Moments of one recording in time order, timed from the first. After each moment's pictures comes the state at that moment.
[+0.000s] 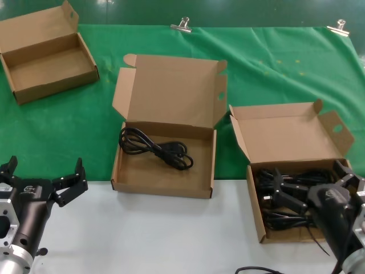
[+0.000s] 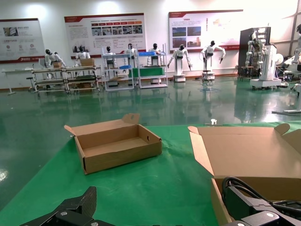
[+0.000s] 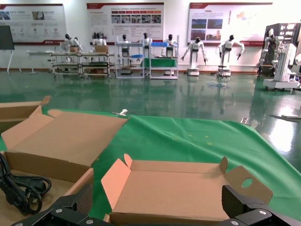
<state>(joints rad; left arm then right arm) 0.00 -0.30 1.60 -1.60 -1.80 0.00 0.00 0.03 0.31 -1.64 1.59 1.83 0.01 -0.04</state>
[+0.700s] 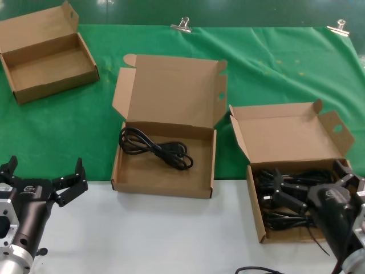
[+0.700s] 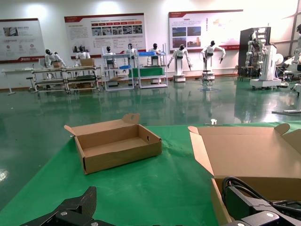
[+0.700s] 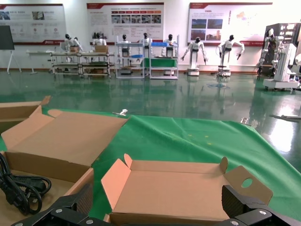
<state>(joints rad) 0.00 -0.30 1.60 -1.60 -1.80 0.00 0.00 0.03 0.31 -1.64 1.59 1.83 0.01 -0.04</state>
